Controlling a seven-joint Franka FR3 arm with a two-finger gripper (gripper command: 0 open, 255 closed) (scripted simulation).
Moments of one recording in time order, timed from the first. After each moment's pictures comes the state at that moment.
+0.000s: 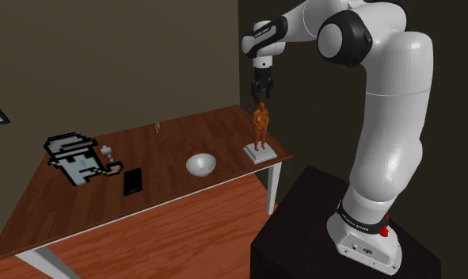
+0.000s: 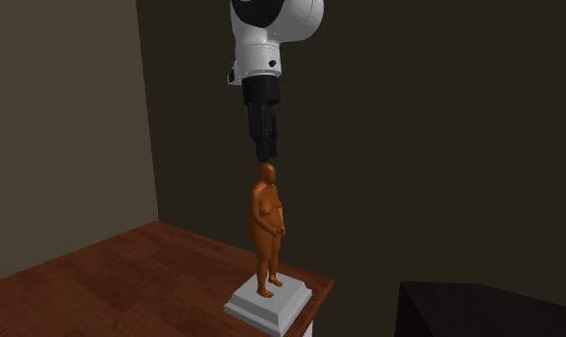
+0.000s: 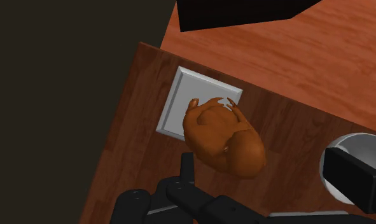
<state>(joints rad) -0.17 0.27 -0.32 -1.71 0.11 1.84 -0.44</state>
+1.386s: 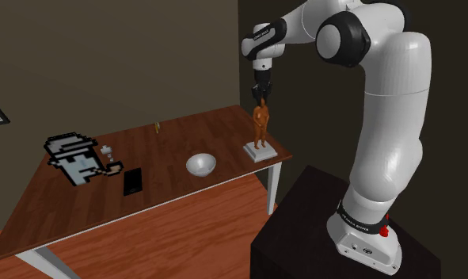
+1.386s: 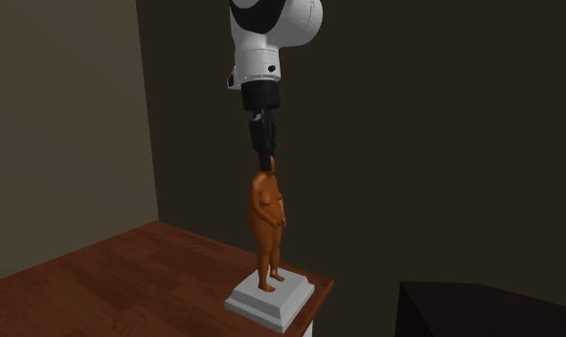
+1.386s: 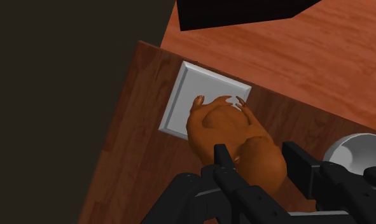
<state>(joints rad) -0.17 0.28 -0.32 -1.72 0.12 1.86 -0.44</state>
